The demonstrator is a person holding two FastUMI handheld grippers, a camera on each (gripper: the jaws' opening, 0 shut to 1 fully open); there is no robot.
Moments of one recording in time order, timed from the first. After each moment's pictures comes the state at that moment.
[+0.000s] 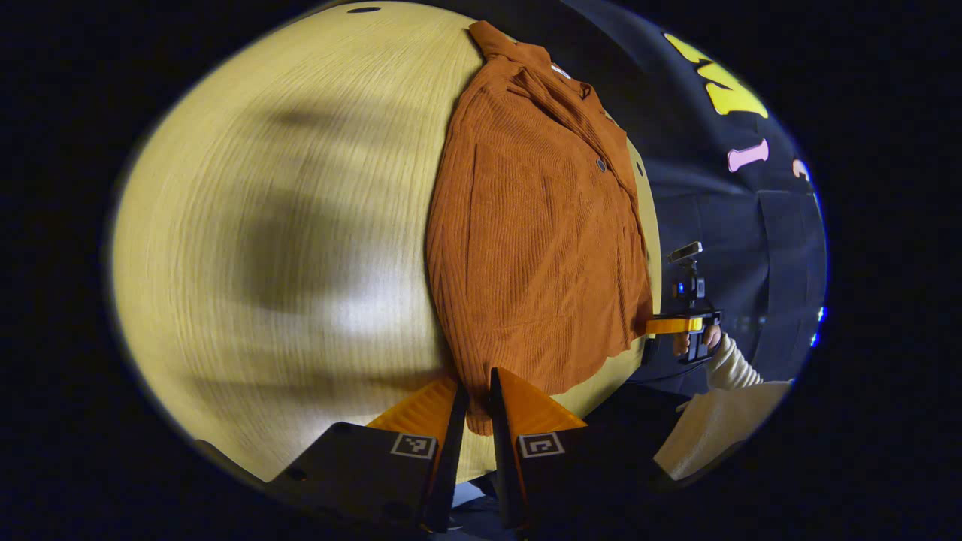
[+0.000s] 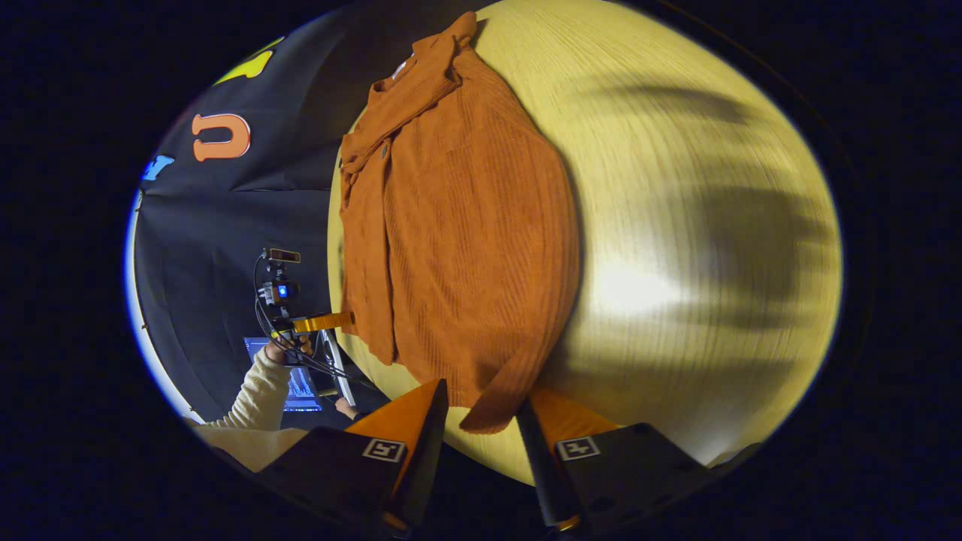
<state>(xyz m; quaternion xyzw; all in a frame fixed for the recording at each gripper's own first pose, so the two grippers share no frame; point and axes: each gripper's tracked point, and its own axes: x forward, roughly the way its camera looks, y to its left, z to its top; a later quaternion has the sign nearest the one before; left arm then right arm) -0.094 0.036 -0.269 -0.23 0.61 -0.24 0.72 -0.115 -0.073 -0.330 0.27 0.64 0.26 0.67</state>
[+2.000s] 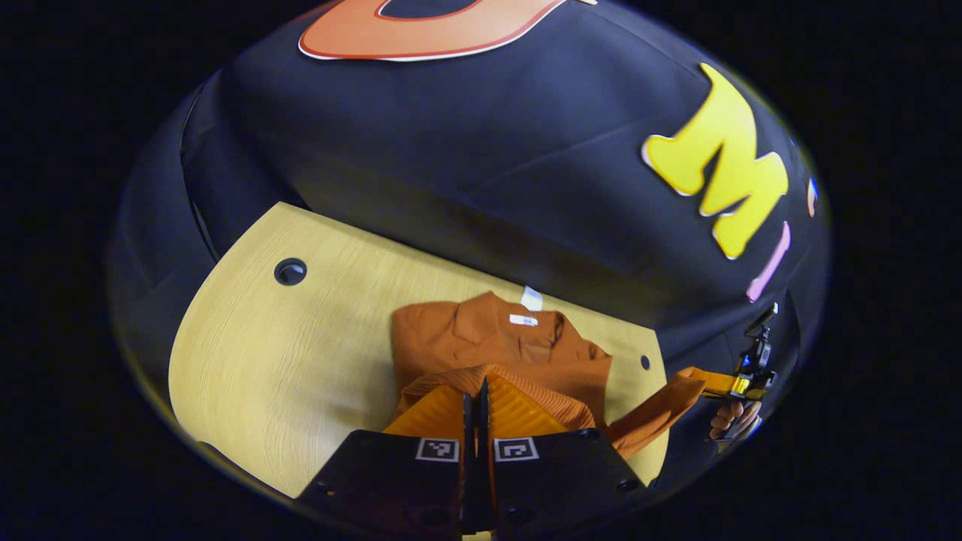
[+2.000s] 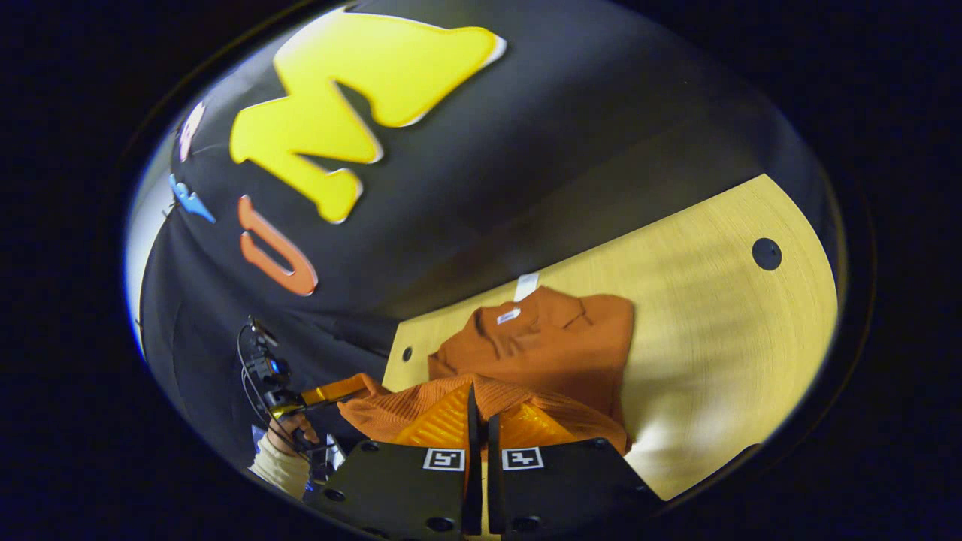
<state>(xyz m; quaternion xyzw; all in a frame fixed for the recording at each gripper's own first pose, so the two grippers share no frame) 0.292 -0.007 -0.074 -0.19 0.34 -0.08 0.92 0.245 -0.025 -0.092 0.33 0.35 0.23 0.85</state>
